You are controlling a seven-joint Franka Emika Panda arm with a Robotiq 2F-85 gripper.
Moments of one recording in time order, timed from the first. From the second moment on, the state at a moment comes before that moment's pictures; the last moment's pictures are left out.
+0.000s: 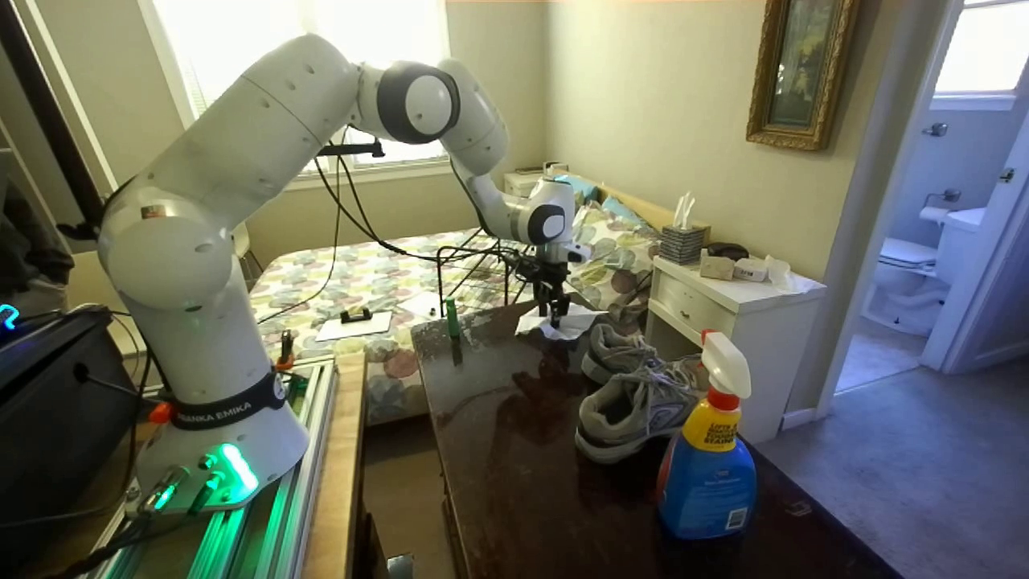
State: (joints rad) arm 0.43 0.90 0.11 -1.57 -0.13 2.41 0.41
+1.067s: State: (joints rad) arm 0.46 0.76 -0.02 -1.66 -0.13 2.52 0.60
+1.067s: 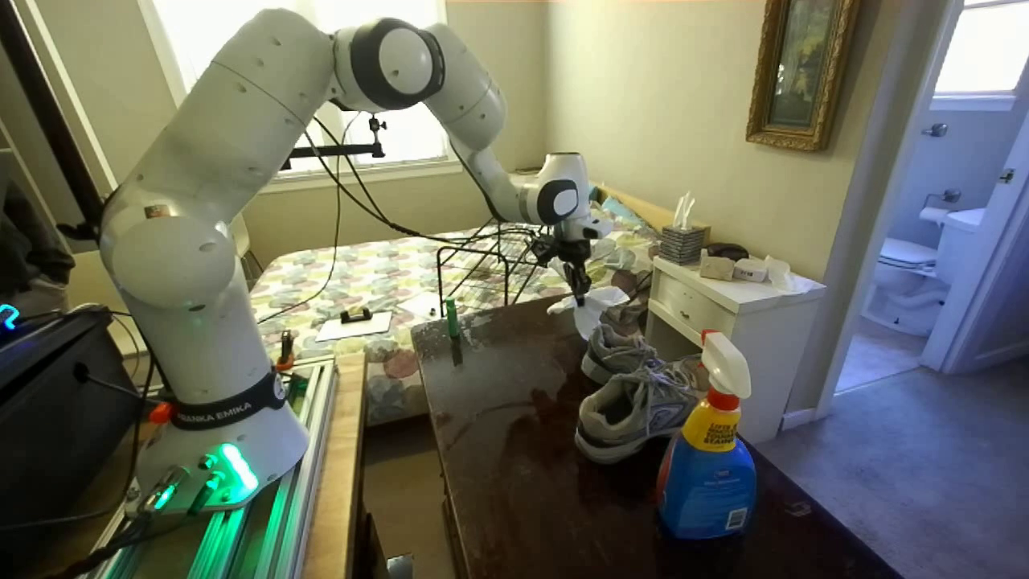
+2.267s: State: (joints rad) arm 0.38 0.50 -0.24 -1.92 -0.19 2.56 1.05
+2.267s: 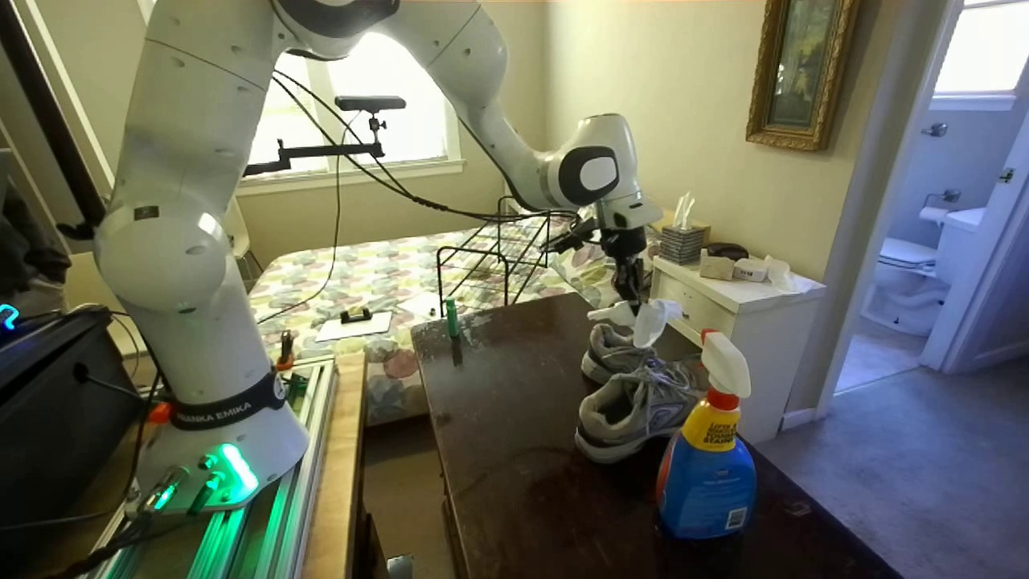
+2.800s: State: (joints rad) arm 0.32 0.57 -0.39 -1.88 -0.31 2.51 1.35
